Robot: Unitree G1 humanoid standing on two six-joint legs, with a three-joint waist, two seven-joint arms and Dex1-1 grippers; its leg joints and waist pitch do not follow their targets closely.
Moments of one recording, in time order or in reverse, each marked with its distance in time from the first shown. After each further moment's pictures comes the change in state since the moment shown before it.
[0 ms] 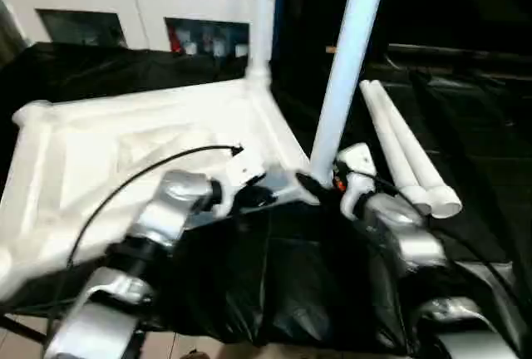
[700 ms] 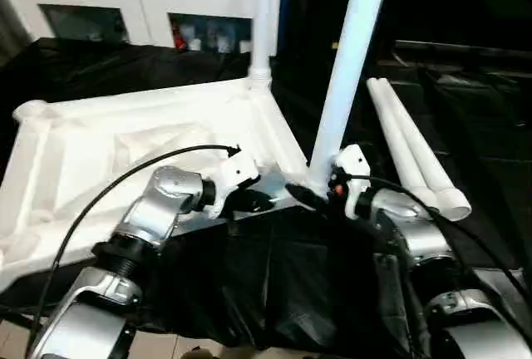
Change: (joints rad) left arm 0.013 0.107 -0.017 -0.048 -0.058 -0.022 -0.239; right arm 0.000 -0.164 0.100 -0.010 0.009 -0.066 0.499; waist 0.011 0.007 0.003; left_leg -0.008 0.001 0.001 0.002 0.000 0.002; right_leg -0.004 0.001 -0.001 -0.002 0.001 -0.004
